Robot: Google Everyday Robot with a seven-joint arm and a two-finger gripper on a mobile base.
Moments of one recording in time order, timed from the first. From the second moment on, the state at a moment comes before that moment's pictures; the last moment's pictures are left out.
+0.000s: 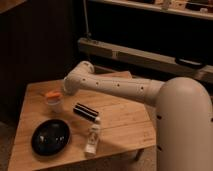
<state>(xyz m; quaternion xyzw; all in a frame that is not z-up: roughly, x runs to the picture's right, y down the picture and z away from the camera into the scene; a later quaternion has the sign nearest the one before) -0.239 0.016 0.793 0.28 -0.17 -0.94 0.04</state>
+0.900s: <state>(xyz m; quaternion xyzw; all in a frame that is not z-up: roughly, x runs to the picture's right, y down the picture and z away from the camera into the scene) -0.237 0.018 0.792 0.28 -0.17 -0.94 0.04</state>
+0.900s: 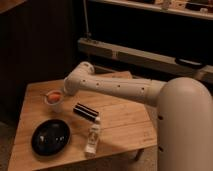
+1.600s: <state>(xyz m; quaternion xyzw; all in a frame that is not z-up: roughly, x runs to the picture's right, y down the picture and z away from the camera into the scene) -0.236 0.016 0.785 0.30 -0.16 -0.94 0.05</state>
